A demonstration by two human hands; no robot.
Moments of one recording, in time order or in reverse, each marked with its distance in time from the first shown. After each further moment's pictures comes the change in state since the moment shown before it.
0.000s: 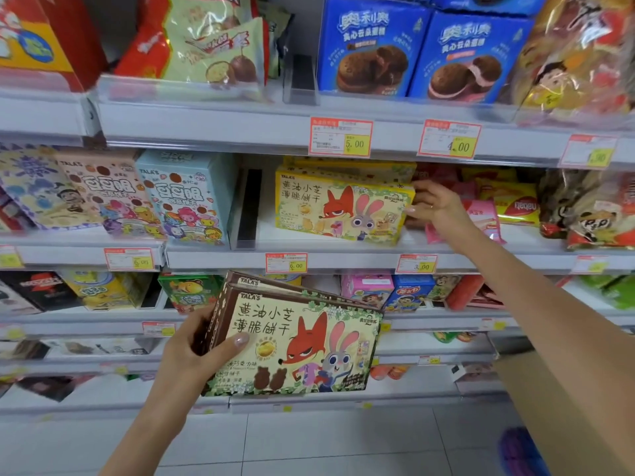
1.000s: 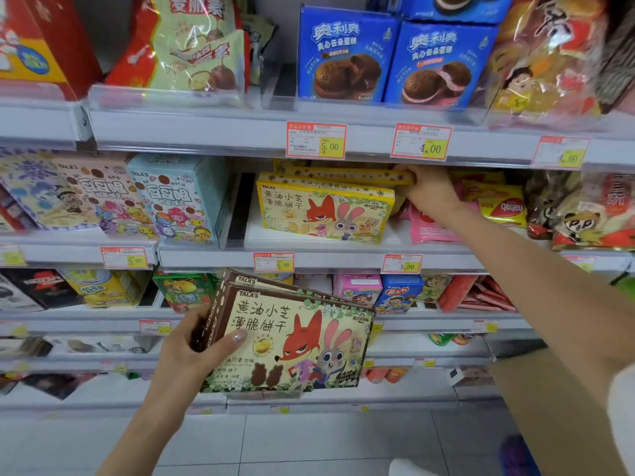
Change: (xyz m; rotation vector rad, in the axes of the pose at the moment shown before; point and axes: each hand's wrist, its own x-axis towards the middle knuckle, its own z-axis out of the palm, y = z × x) left_hand -0.017 0.010 0.024 0.023 0.046 0.004; right_hand 0.035 -0.020 -0.014 -0.830 0.151 -0.350
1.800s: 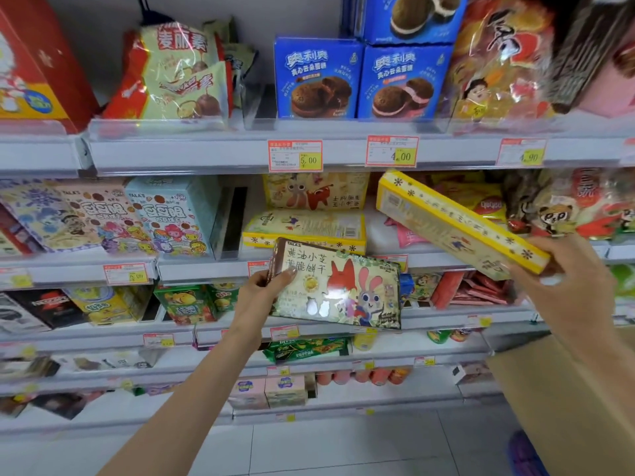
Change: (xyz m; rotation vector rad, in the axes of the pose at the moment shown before) left_hand 0.066 0.024 0.082 -0.101 -0.049 -0.183; right_hand -0.206 0.037 -0.111 -0.050 0.328 0.205
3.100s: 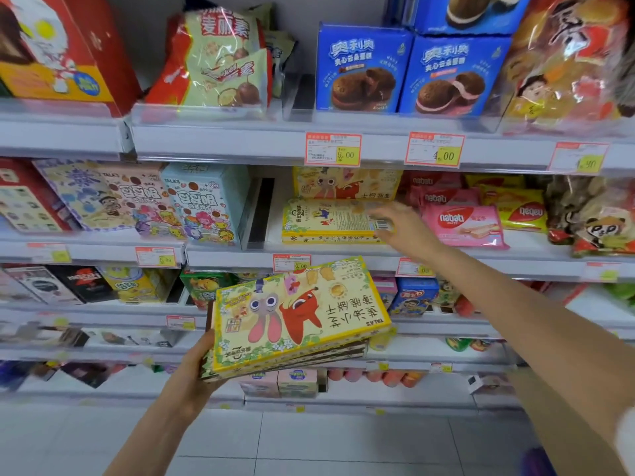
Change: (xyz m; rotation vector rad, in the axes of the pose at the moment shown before) left_hand -0.035 -0.087 -0.116 -0.435 0.009 -0.265; right_hand 0.087 -0.101 0.189 0.171 -0.642 -0.250
